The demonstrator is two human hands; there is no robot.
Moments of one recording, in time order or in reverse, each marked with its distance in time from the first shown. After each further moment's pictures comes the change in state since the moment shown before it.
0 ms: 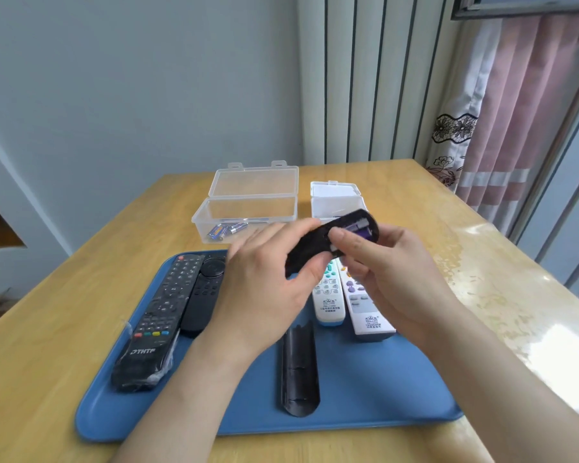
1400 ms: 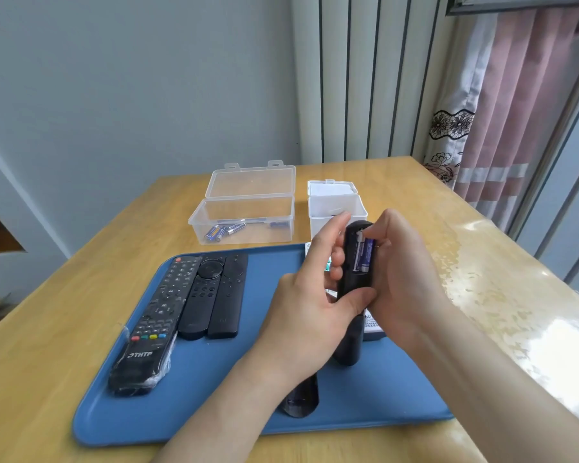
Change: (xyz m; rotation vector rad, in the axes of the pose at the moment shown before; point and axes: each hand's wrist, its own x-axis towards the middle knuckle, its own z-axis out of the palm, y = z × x) left_hand -0.016 0.028 0.031 -0.443 -0.206 -0.200; right_hand 0.000 -0.005 0.004 0.308 -0.016 0.281
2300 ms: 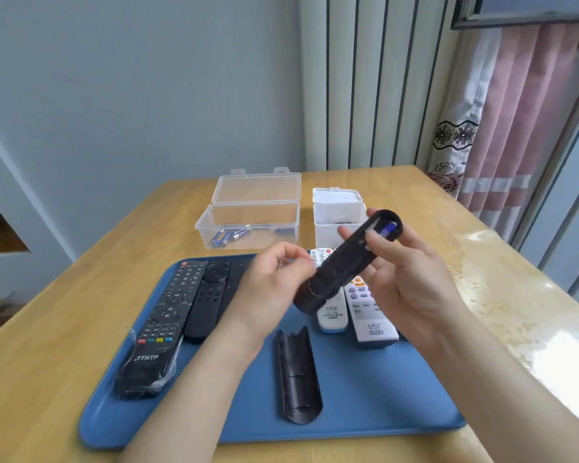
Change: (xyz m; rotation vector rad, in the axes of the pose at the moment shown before) left_hand 0.017 -0.009 -0.042 -0.203 0.058 -0.388; right_hand 0.008 0.000 -0.011 0.233 0.076 -0.217
